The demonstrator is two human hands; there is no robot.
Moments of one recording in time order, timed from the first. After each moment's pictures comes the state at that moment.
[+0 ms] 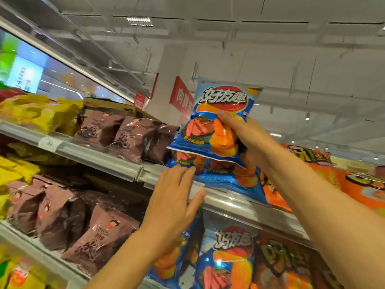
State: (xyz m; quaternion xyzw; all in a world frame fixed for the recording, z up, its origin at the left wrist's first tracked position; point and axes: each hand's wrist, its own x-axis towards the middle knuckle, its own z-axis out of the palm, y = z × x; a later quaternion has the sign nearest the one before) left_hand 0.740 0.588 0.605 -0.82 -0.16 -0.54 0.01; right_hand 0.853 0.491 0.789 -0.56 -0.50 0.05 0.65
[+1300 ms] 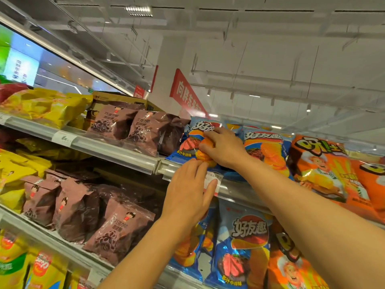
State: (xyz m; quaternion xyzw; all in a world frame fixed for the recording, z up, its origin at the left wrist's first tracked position) left_hand 0.745 0.604 0.599 -0.80 -0.17 -0.58 0.01; right_hand 0.838 0.550 0.741 -0.78 -0.52 -0.30 0.17
